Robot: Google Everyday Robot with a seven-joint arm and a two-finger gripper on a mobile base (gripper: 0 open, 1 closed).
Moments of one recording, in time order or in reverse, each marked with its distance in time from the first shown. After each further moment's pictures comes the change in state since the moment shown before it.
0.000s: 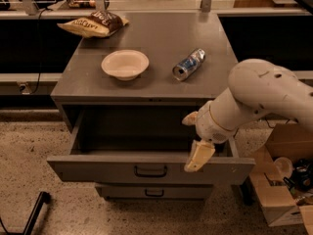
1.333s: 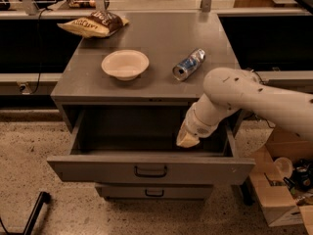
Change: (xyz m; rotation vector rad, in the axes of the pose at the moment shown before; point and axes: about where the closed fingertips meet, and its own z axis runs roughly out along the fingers) arm 0.028 -0.053 0.074 -0.038 0.087 0.045
